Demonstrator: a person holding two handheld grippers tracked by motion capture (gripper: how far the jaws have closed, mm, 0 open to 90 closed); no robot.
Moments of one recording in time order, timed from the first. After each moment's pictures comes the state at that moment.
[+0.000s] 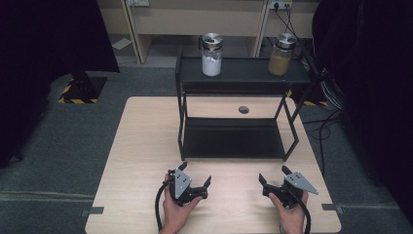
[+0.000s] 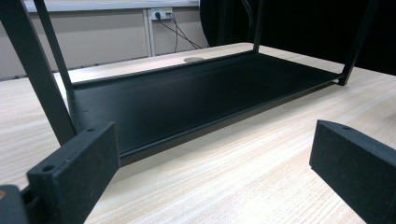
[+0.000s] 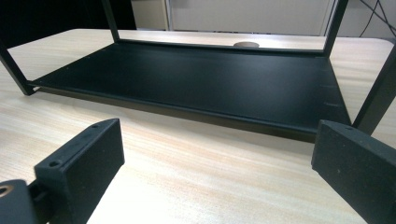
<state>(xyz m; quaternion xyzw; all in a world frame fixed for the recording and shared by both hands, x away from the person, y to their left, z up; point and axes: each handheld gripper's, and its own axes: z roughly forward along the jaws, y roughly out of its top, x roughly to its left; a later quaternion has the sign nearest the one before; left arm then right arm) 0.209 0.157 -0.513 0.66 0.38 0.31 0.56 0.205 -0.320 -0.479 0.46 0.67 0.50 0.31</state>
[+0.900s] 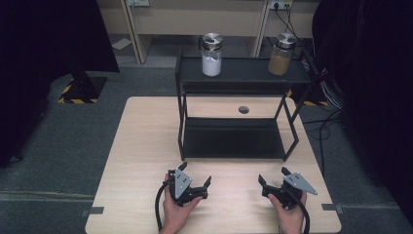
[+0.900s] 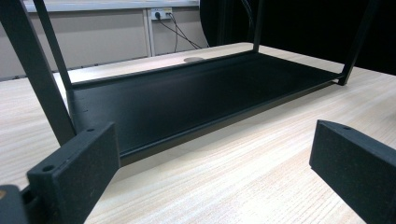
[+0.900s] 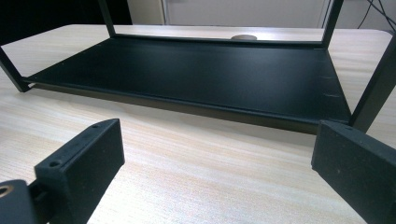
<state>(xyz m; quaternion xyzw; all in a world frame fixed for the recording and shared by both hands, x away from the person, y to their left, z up) 0.209 0.157 -0.513 0.66 0.38 0.31 0.56 0.204 -0.317 -0.478 0.47 0.67 0.49 0.31</state>
